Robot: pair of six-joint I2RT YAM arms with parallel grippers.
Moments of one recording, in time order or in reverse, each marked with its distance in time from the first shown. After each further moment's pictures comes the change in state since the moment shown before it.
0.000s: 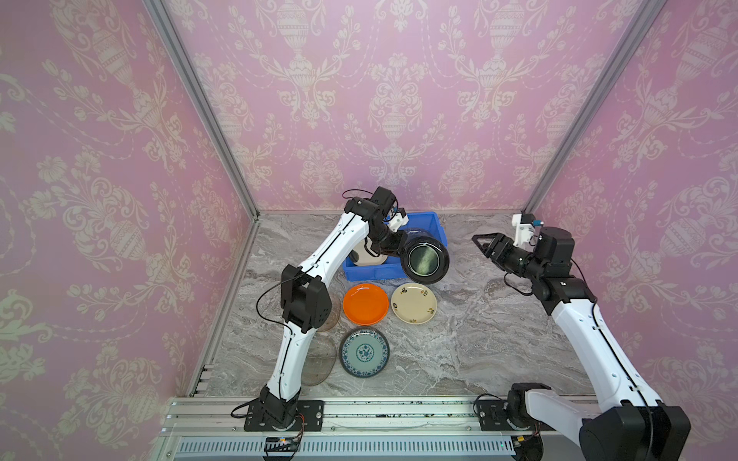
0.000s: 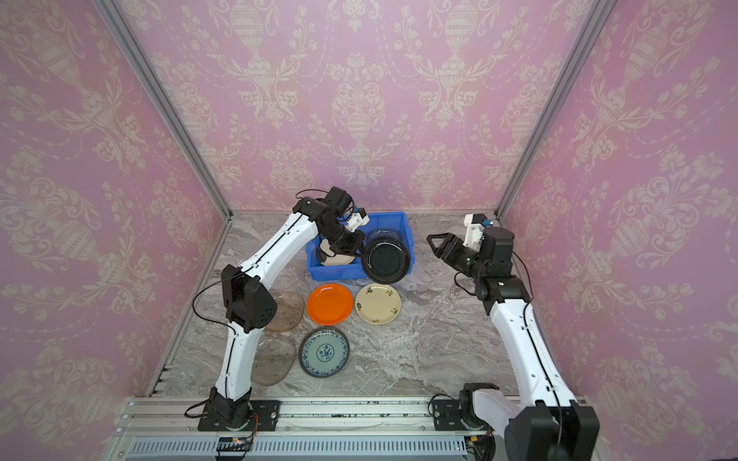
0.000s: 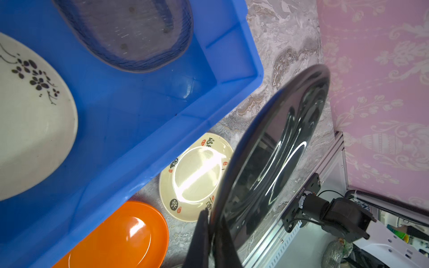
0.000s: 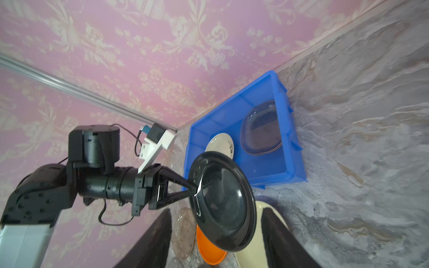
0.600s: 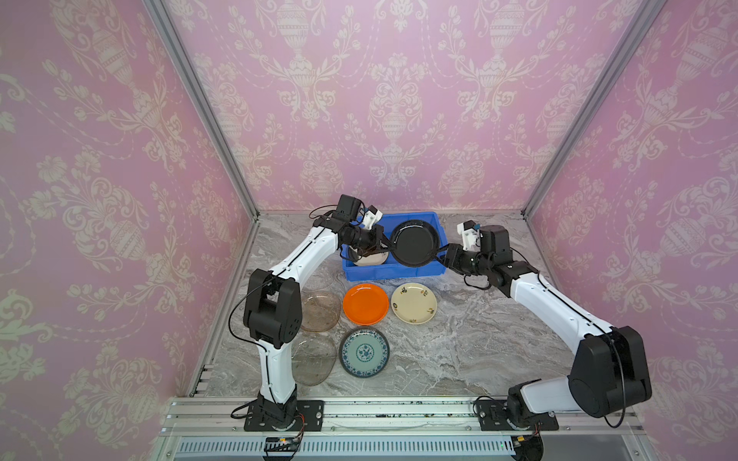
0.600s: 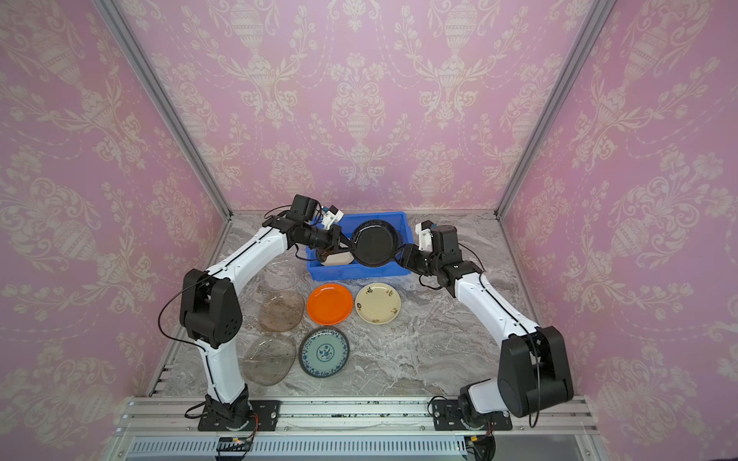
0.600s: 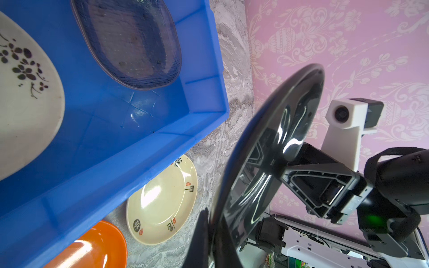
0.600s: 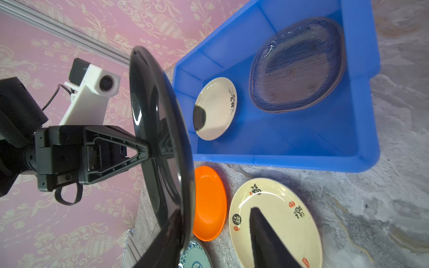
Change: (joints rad) left arm 0.133 -0.260 -0.526 0.563 0.282 -0.311; right arm 0.212 0.290 0.048 0.069 0.056 -0.032
